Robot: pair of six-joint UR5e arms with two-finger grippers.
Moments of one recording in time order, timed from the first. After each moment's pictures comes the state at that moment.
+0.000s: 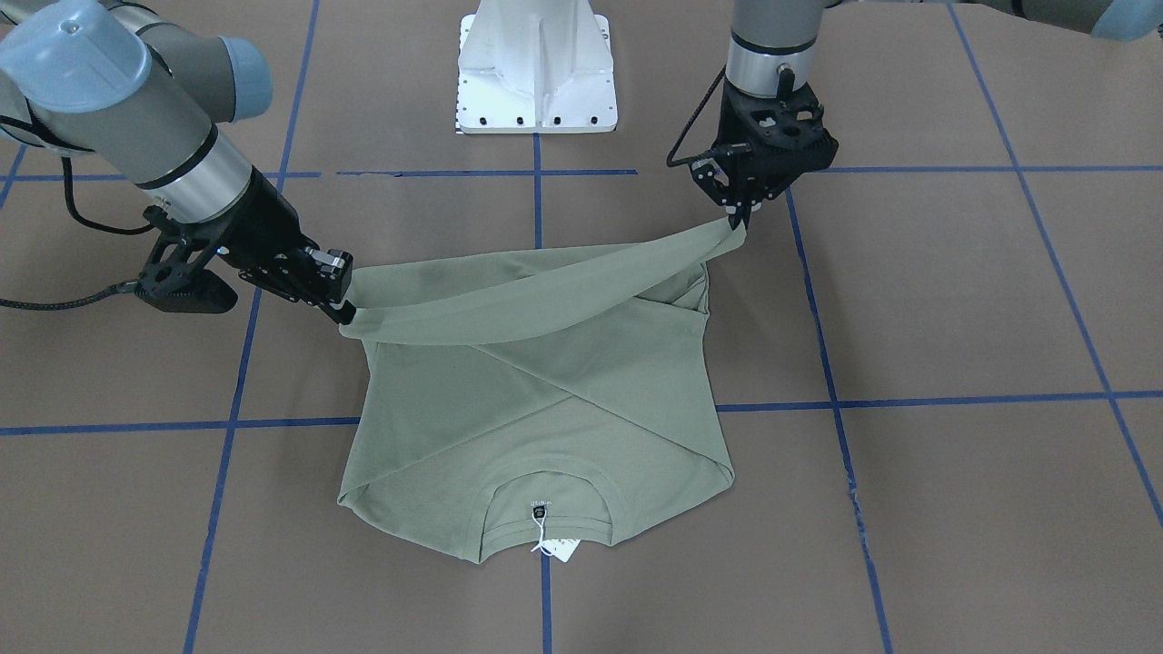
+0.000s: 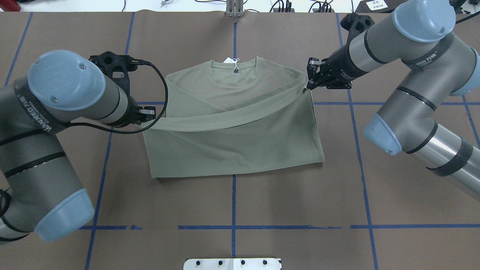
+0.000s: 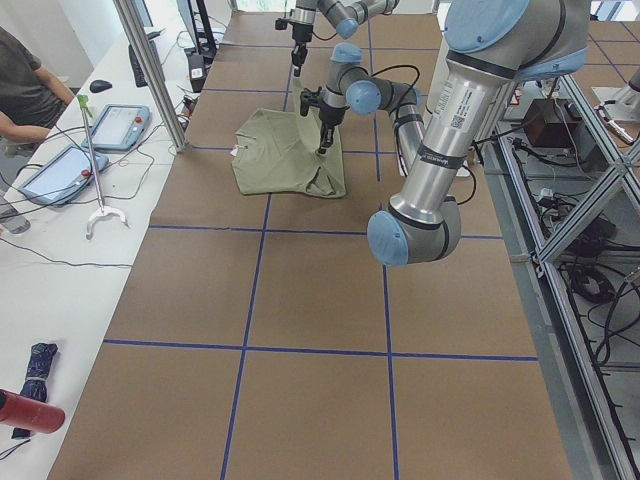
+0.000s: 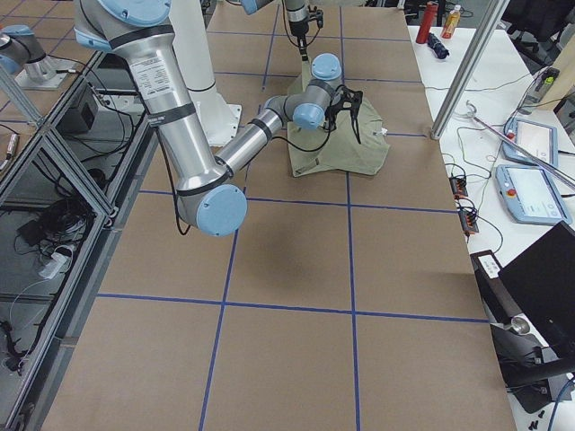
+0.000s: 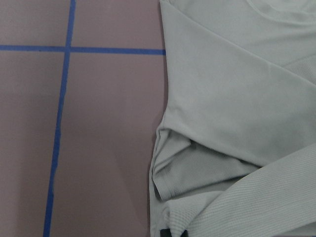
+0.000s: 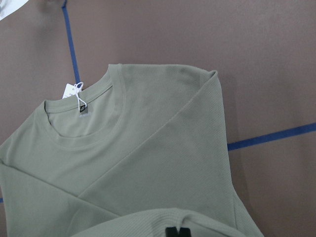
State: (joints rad) left arm -0.65 -2.06 -2.06 -1.33 -1.74 -1.16; right arm 0.88 -1.10 1.75 -1.22 2.15 1.39
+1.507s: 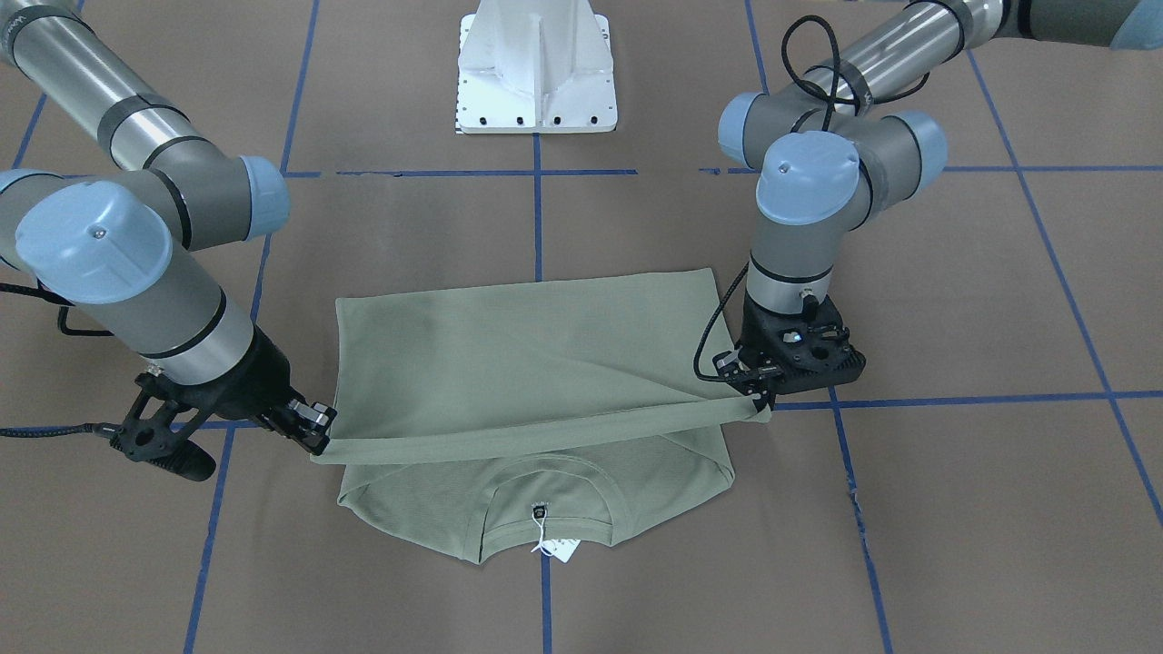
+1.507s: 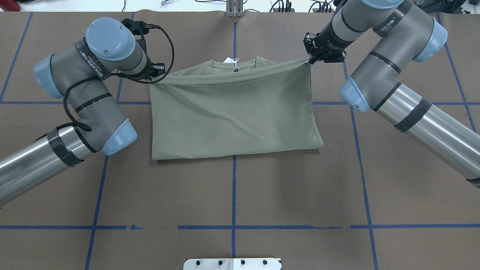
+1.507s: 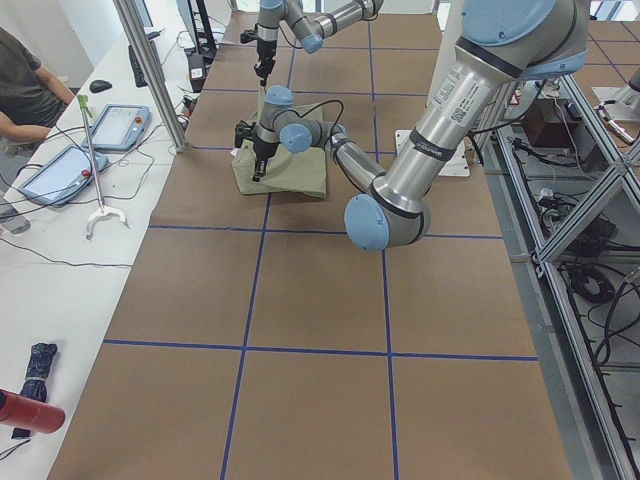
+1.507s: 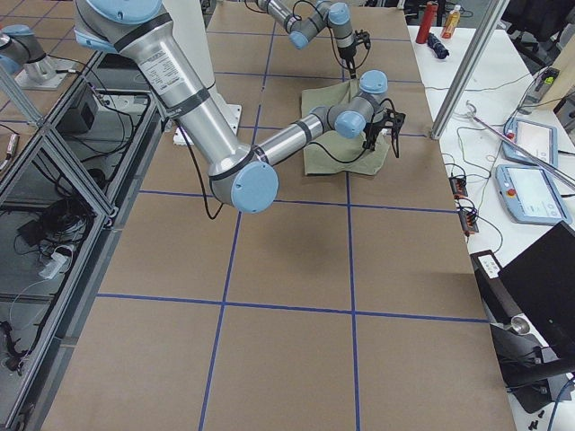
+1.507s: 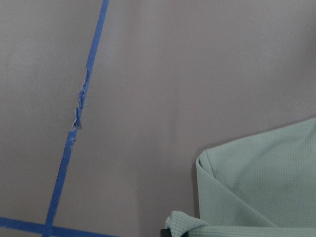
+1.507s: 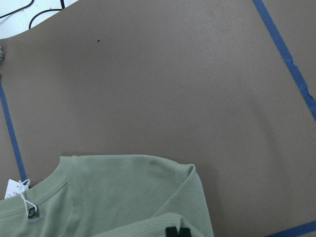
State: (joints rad) left arm -0.78 -2.20 -1.51 -1.75 -1.73 -1.13; right arm 0.94 -0.91 1.39 -1.22 2.11 1.38
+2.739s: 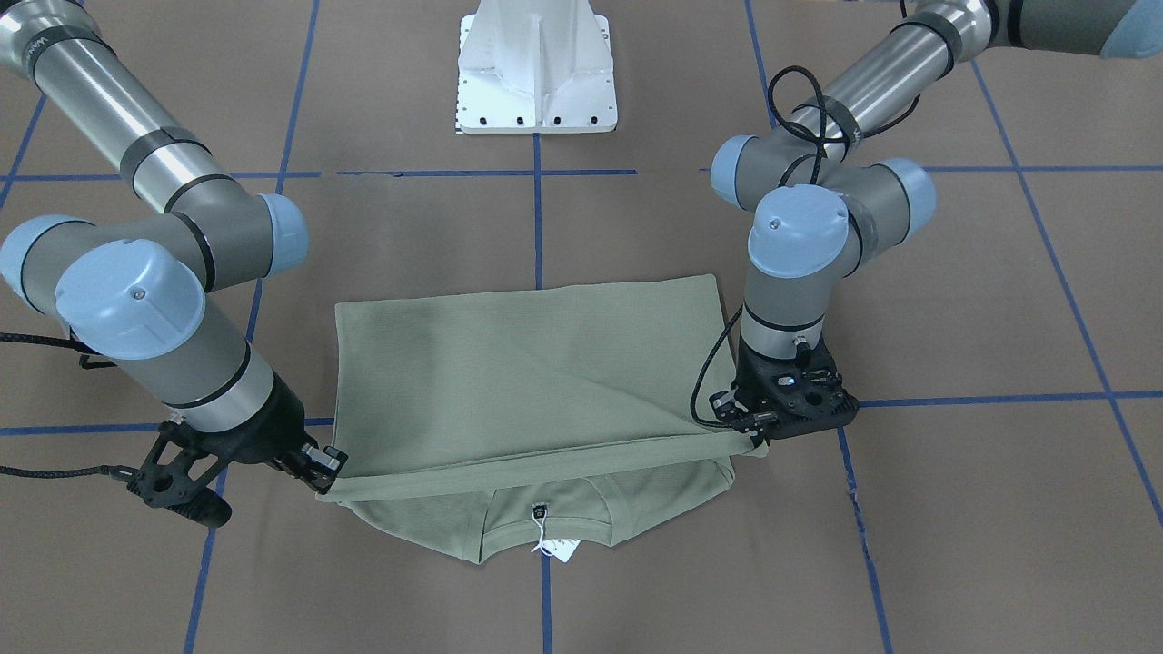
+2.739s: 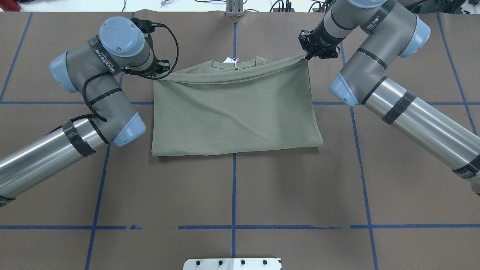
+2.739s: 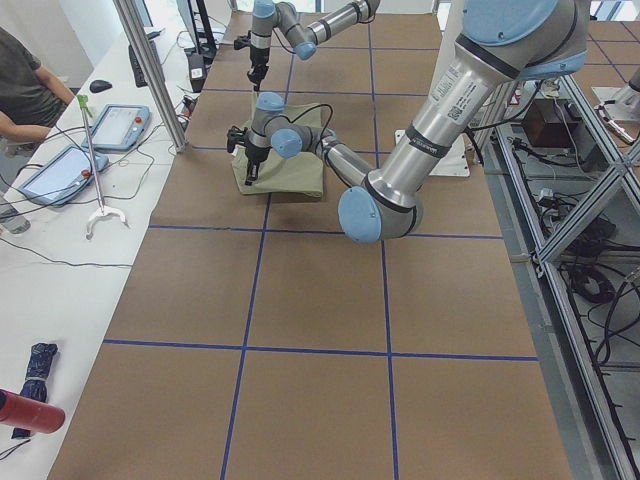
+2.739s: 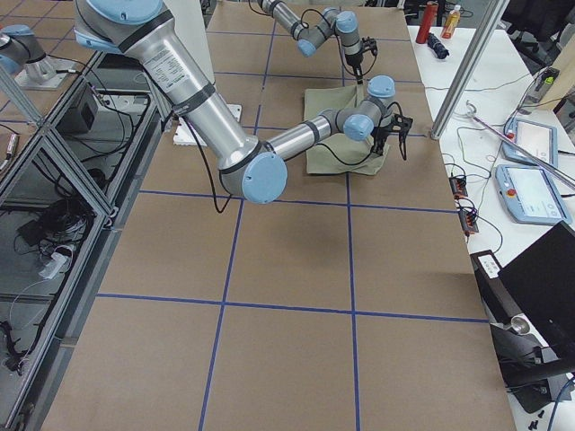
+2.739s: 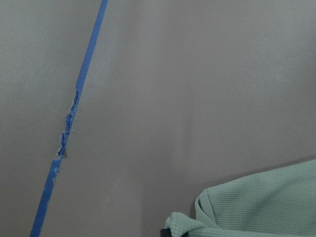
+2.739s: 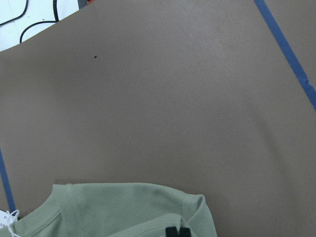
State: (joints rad) left arm -0.79 -2.26 -1.37 -1.82 -1.73 -1.14; right arm 0.93 -0.85 1.26 -1.17 2.06 1.38
